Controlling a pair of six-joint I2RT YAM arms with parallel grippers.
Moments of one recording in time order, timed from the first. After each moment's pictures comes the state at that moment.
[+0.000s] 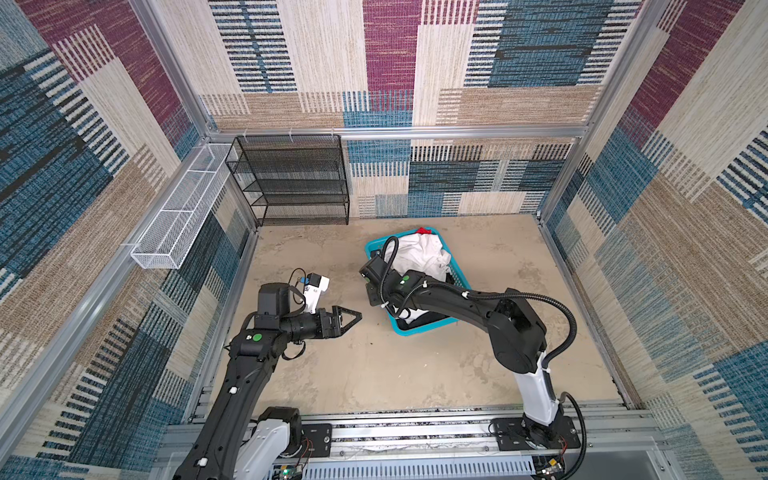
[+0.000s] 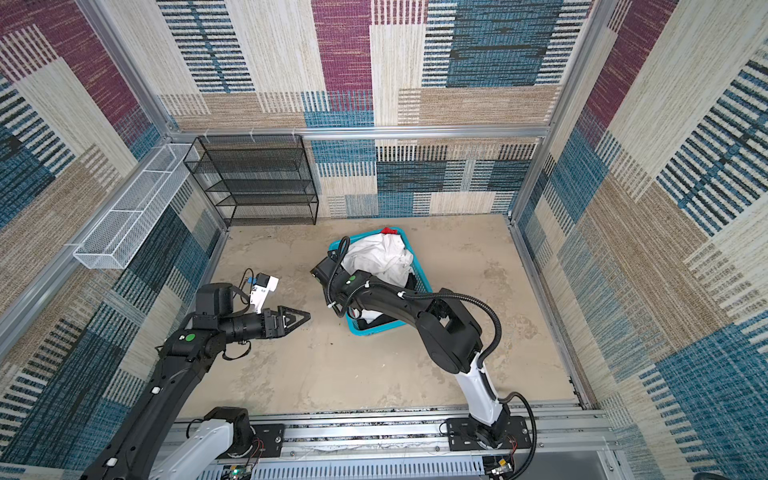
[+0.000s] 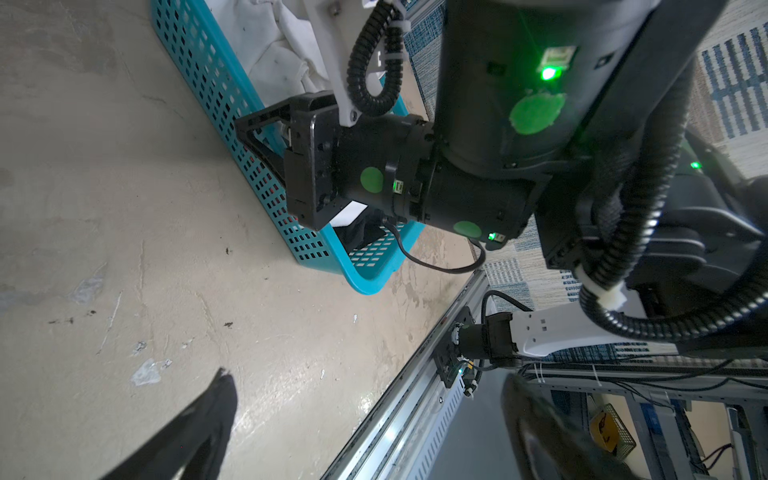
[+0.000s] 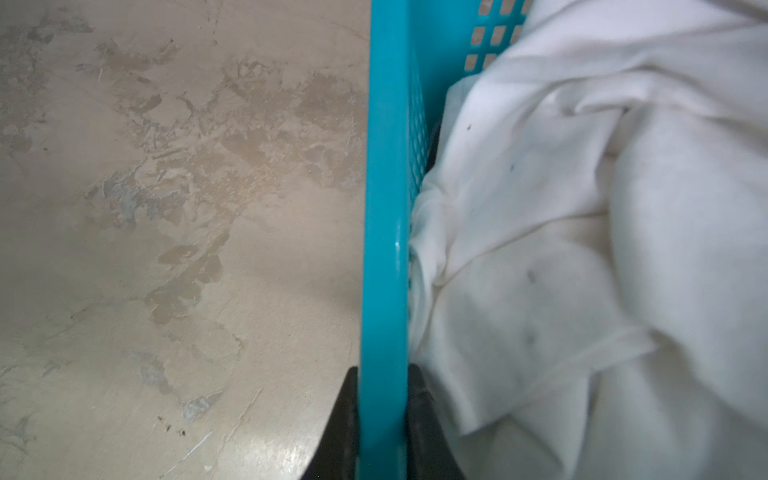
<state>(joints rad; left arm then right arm) -0.08 0.88 0.74 -0.61 0.87 -0.33 0.90 2.07 1.66 -0.54 0.33 0.49</state>
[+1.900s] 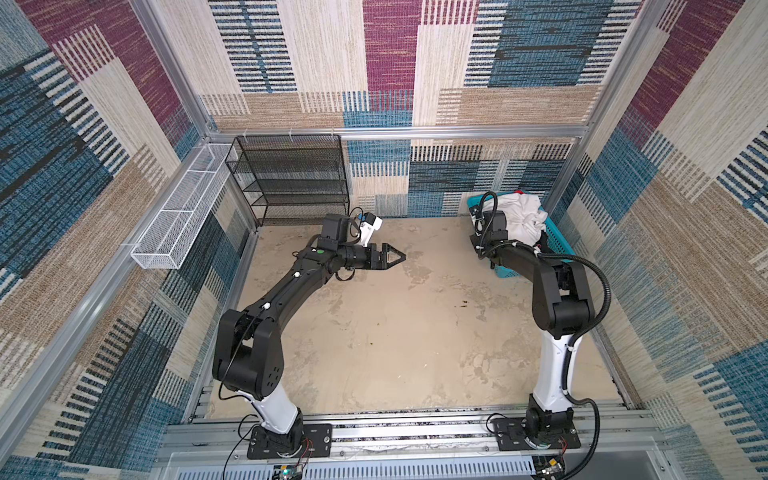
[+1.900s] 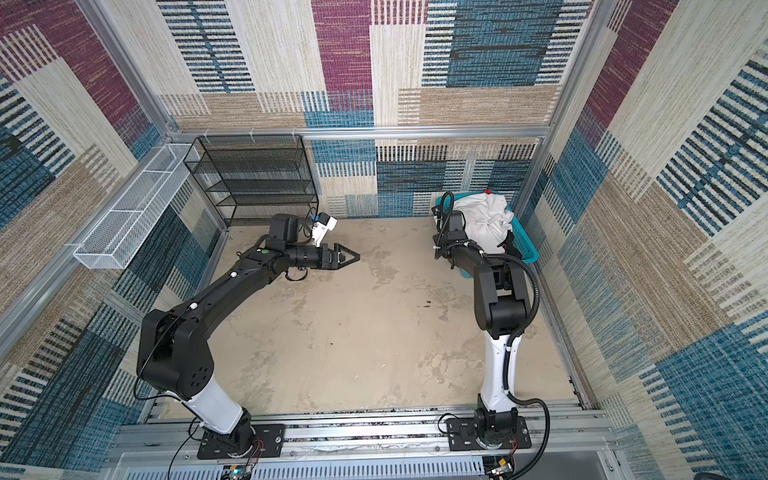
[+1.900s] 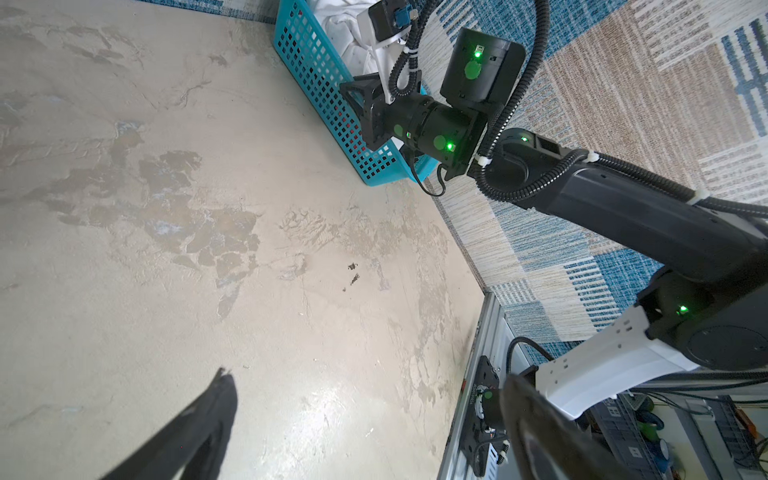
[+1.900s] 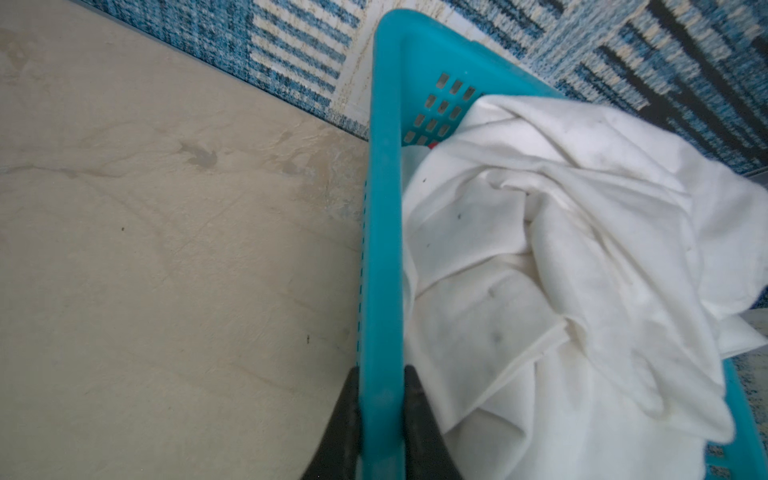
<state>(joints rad) -0.33 1.69 1.37 -0.32 0.82 -0.33 0.10 2.11 1.52 -0.02 0.23 -0.39</state>
